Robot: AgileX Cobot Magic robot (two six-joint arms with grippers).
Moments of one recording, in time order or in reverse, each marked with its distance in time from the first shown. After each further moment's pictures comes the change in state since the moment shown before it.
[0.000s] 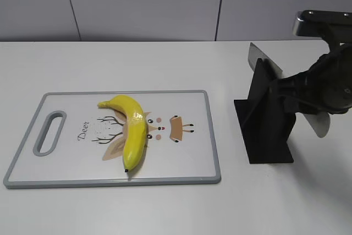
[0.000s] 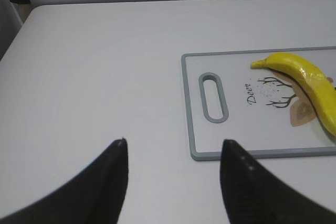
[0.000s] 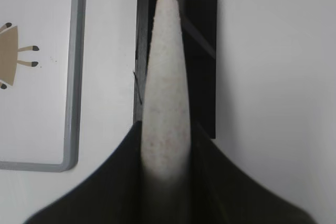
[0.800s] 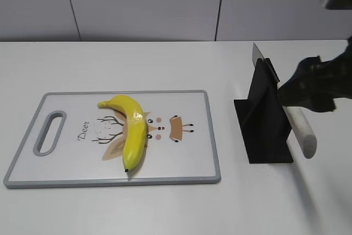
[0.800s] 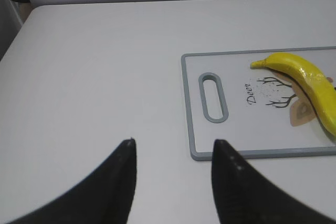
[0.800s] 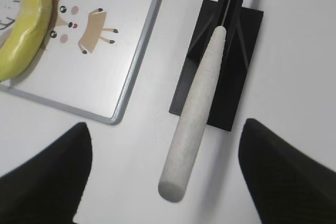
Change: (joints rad) left arm 0.000 0.000 0.000 0.000 0.000 0.000; right arm 0.000 -0.247 -0.001 0.235 0.120 -0.363
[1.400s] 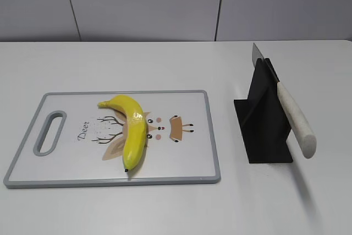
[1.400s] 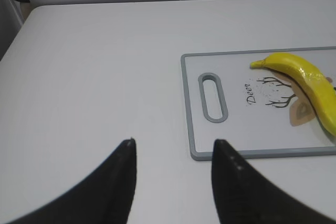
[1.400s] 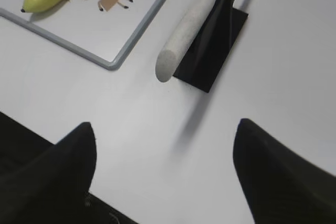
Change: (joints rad) left arm 0.000 0.000 0.000 0.000 0.000 0.000; right arm 0.000 -0.704 0.268 0.011 0.215 -0.270
